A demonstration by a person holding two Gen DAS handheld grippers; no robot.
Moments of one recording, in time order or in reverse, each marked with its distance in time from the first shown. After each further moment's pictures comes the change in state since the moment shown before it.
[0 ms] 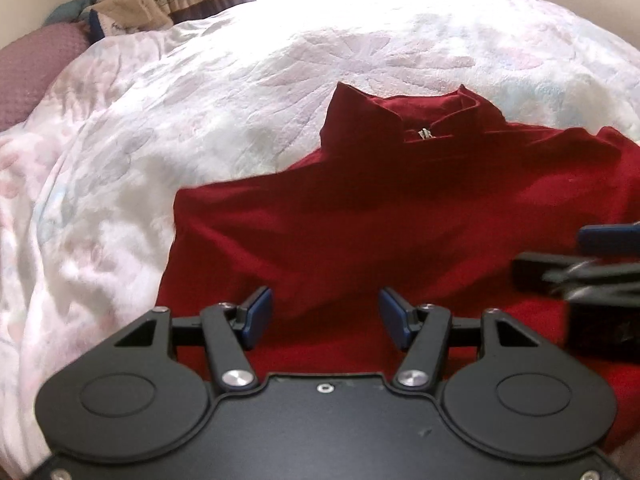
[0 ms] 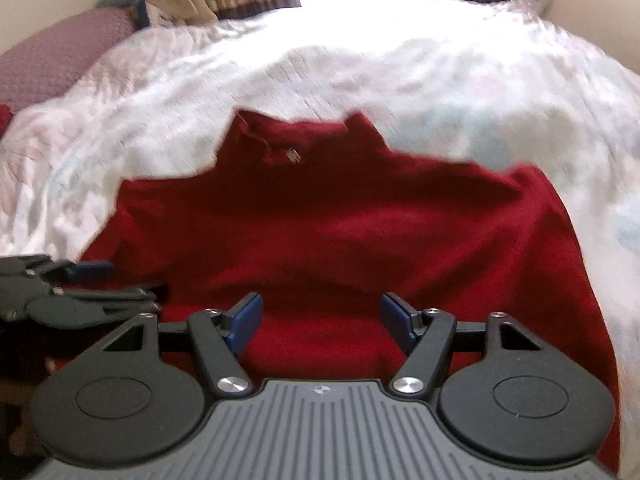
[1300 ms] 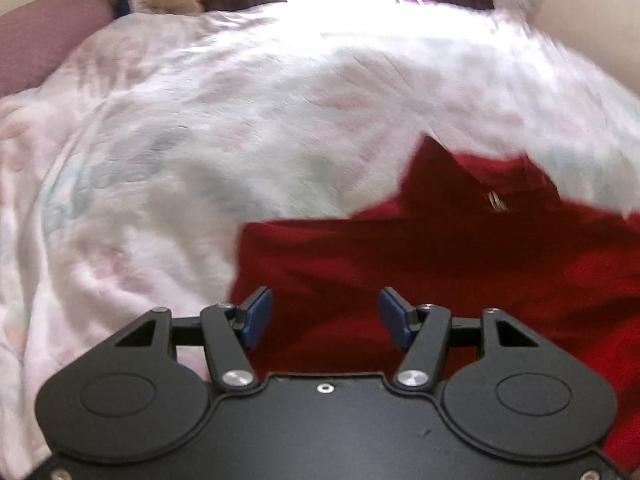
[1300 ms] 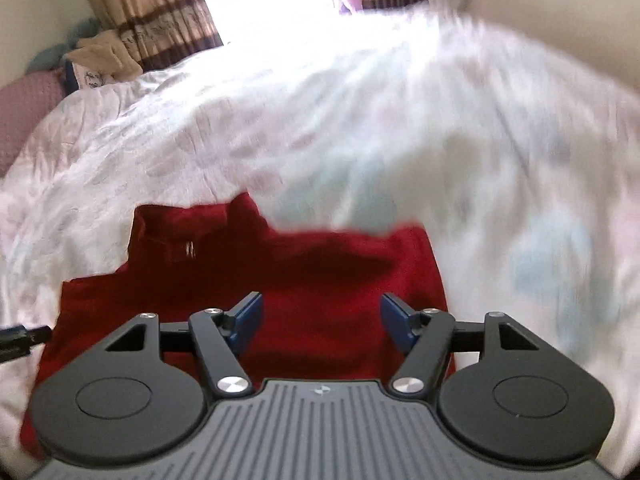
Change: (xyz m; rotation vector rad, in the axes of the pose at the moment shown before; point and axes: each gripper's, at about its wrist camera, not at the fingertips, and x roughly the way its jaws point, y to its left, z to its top) left arm 0.002 0.072 0.027 -0.132 -0.009 -0.041; right arm -0.015 -0.067 0.051 0.152 -0.063 -0.165
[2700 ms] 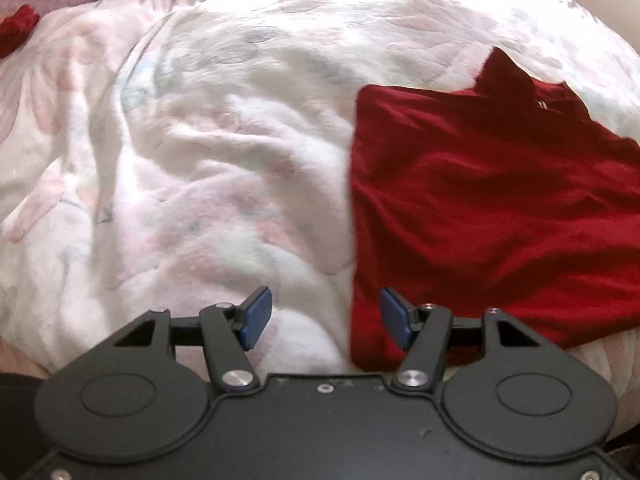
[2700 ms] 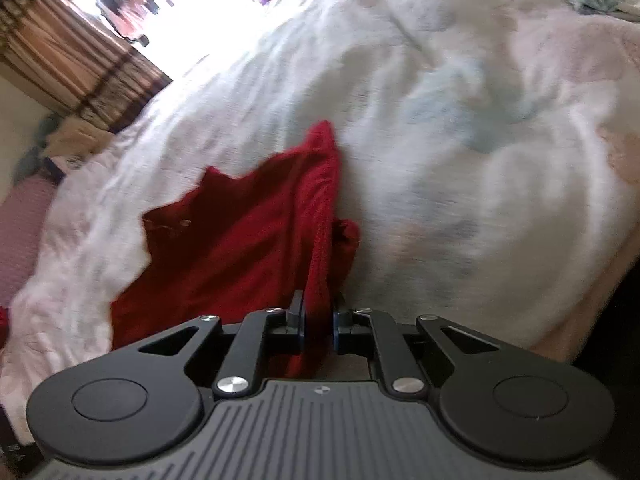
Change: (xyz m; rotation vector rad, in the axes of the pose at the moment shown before) left arm -0.070 0.092 -0.095 -0.124 0.168 0.047; right arm -0.066 -0.076 -0.092 0.436 0.061 0.133
